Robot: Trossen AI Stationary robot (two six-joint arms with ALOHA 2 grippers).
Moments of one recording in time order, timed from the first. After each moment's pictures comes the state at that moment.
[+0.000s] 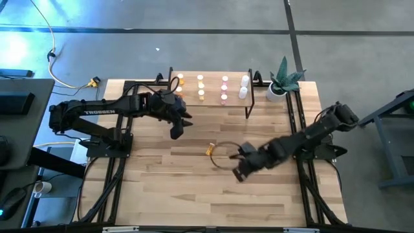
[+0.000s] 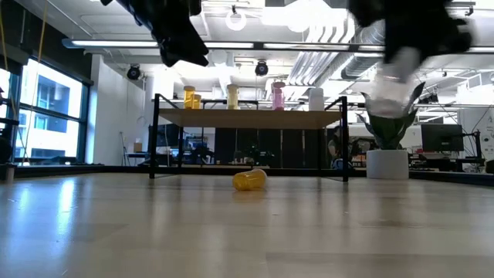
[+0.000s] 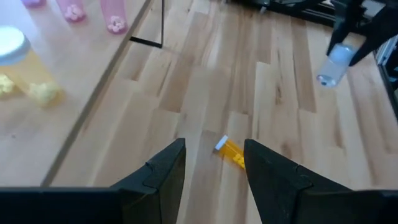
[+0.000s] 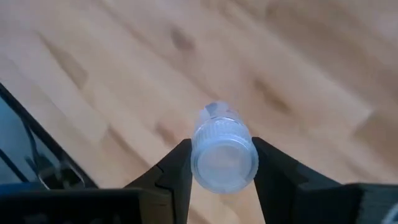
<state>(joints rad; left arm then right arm) 0.32 1.23 0.99 -0.45 0.11 -0.10 0.46 1.52 1.18 -0.83 0.12 1.35</state>
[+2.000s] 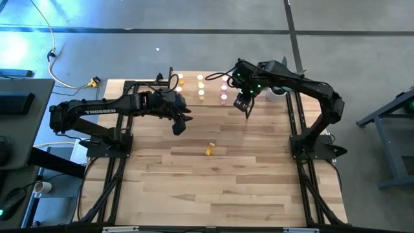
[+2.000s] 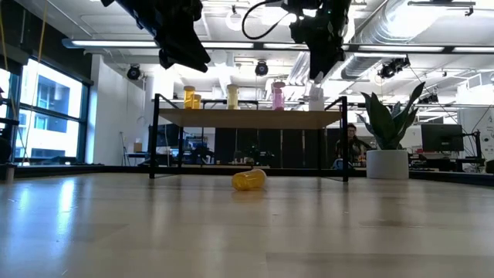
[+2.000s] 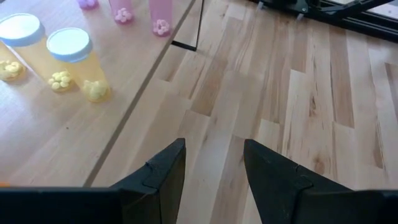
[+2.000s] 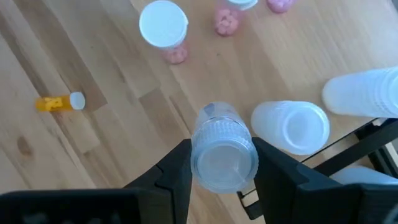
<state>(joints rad) 0.35 1.23 0.99 -0.44 0.01 -0.12 -0.44 1.65 1.70 -1.27 0.02 0.07</state>
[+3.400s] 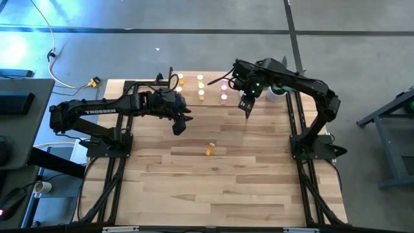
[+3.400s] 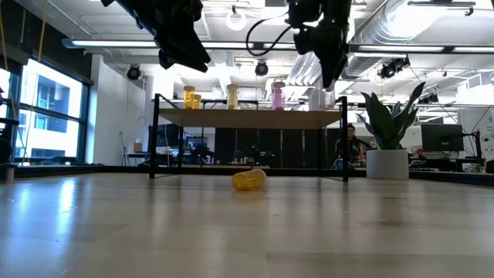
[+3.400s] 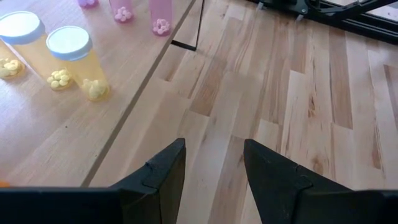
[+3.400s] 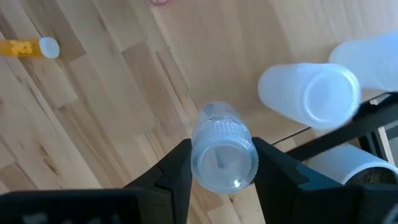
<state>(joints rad) 0.35 1.23 0.99 -0.44 0.01 -0.13 -0.48 1.70 1.72 -1.40 0.01 -0.05</state>
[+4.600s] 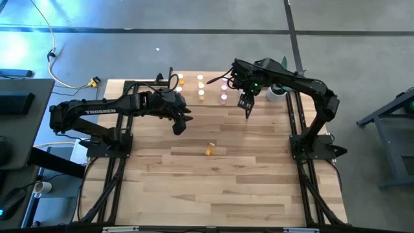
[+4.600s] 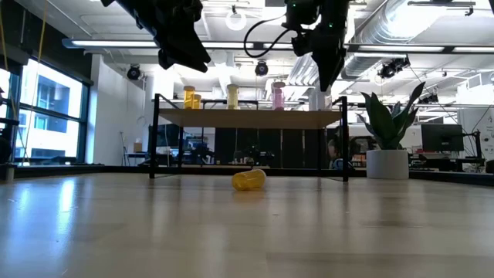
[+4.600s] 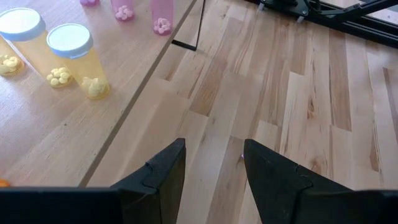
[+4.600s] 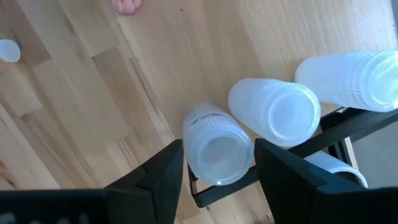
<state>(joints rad) 0.35 1.23 0.99 -0.44 0.01 -0.15 -0.48 1.72 1.72 -1.37 0.10 -0.09</state>
